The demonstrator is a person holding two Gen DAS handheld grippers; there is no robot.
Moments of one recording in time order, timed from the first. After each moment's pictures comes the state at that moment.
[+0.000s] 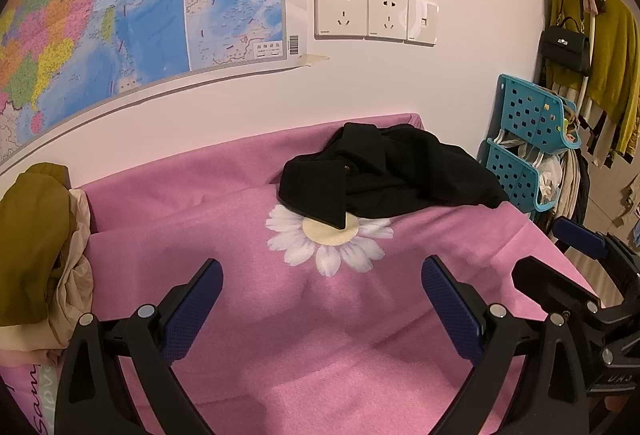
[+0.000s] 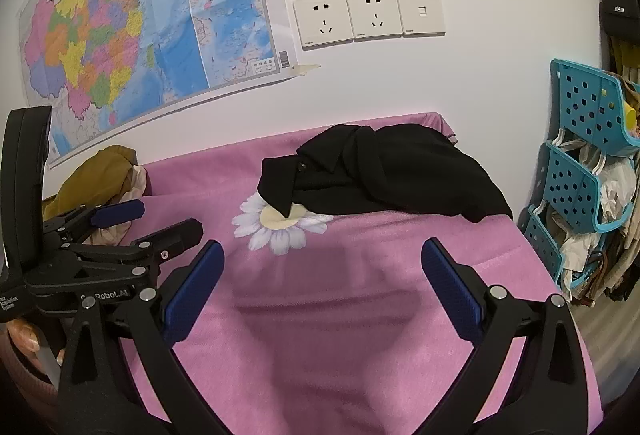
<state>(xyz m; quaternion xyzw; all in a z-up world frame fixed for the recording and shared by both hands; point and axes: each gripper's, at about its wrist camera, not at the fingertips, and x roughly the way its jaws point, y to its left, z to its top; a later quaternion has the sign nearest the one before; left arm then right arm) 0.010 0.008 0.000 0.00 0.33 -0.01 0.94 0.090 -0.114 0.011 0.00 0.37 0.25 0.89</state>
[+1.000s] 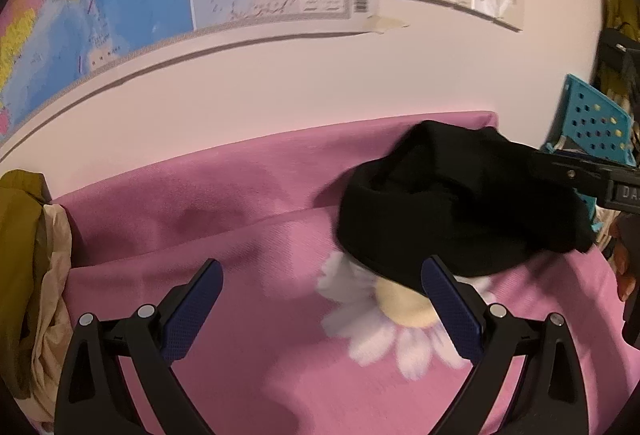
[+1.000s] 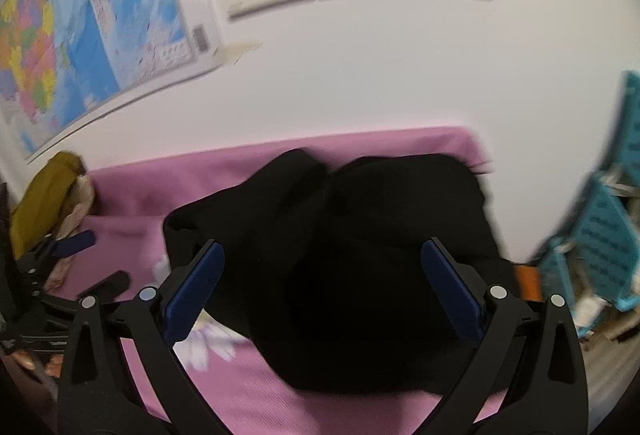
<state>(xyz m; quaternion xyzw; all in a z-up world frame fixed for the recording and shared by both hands) 0.128 0.059 -0.038 -0.01 0.37 0.05 0.93 0.304 -0.075 -0.048 -0.04 0.47 0.31 0.83</state>
